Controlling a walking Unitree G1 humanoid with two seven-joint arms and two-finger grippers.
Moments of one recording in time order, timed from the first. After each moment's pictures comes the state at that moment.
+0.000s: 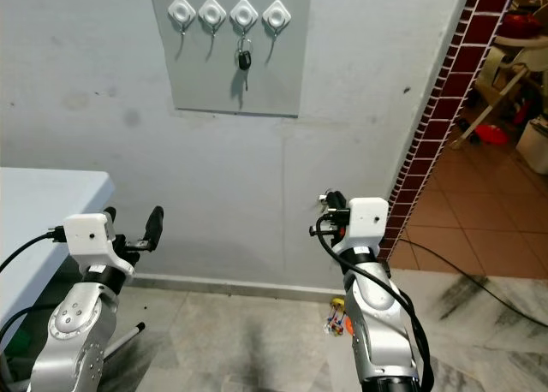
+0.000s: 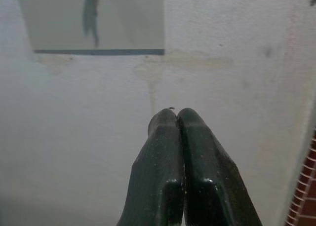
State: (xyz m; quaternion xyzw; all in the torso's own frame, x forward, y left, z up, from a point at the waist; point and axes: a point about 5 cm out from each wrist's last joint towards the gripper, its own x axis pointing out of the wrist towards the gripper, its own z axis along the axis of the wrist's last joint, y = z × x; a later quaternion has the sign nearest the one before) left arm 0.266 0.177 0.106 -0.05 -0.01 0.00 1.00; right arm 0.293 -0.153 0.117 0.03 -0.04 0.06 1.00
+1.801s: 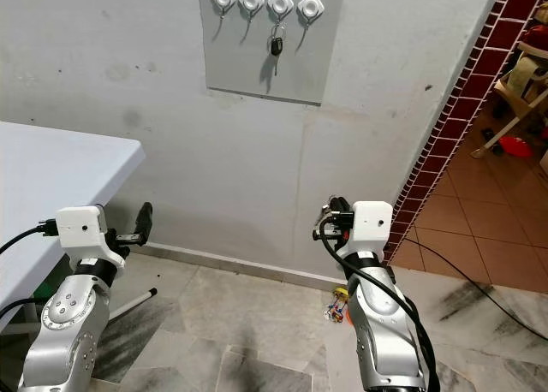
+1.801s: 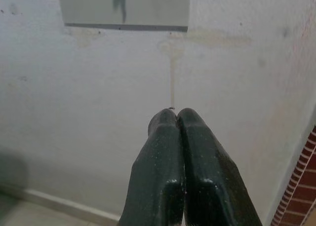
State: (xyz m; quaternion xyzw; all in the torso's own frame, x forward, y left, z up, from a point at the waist) left arm 0.272 0.187 0.110 -0.03 0.00 0.02 1.00; right arm 0.288 -0.160 0.117 0.03 -0.01 0.04 1.00
